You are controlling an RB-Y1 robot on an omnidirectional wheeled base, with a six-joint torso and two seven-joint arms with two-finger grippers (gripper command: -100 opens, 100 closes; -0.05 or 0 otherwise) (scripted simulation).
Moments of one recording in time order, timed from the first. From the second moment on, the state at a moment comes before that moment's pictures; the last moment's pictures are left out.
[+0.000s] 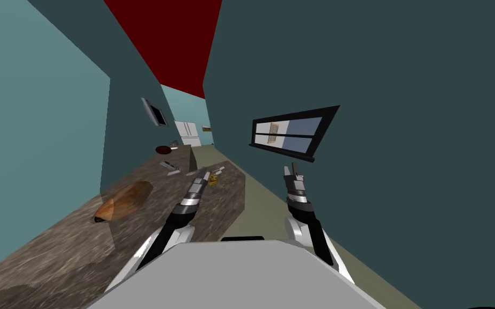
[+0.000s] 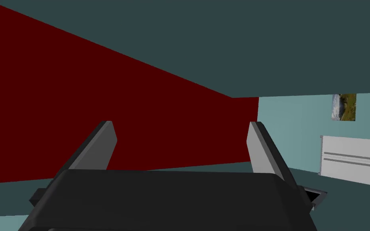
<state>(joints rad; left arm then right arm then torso) 0.50 0.18 -0.05 -2.22 -0.09 -0.40 -0.10 0.47 -0.05 0.02 -2.30 -0.04 -0.49 0.16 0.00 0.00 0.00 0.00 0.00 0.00</state>
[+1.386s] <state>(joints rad) 0.40 0.31 0.05 -1.83 -0.26 -0.32 -0.27 0.47 -0.05 0.02 -2.30 -0.04 -0.49 0.16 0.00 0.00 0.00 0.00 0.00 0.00</state>
